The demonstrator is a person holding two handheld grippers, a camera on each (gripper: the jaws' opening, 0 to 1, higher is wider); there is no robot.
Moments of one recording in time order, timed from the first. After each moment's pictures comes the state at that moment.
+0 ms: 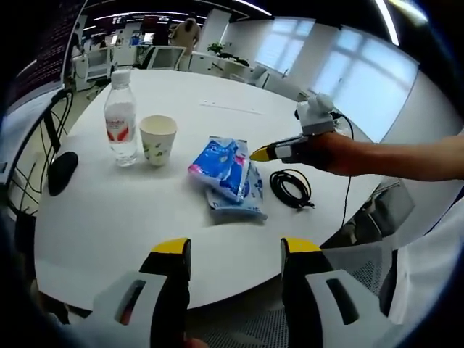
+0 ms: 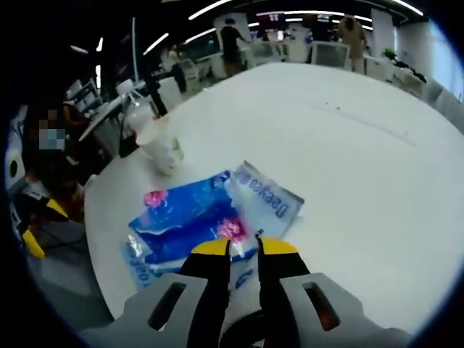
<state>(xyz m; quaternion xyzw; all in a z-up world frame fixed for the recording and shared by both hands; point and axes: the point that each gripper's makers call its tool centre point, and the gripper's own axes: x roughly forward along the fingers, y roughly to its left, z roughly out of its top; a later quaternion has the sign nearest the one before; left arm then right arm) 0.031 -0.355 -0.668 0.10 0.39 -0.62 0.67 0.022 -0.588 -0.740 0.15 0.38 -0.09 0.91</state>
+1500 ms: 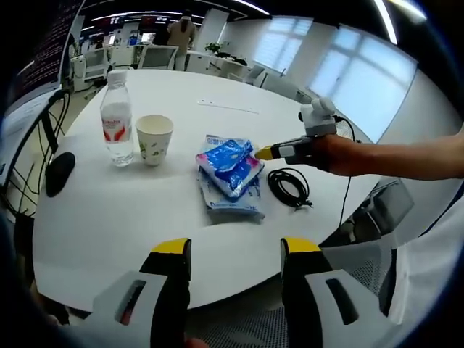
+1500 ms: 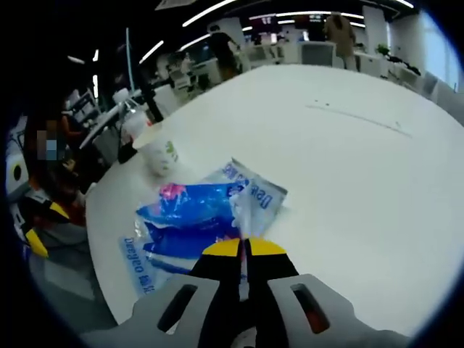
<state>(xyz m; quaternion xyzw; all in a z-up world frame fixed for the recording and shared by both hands) 0.023 -0.357 -0.669 0.11 0.39 -0.63 0.66 -0.009 -0.601 -0.738 0.17 0.36 -0.11 0.91</state>
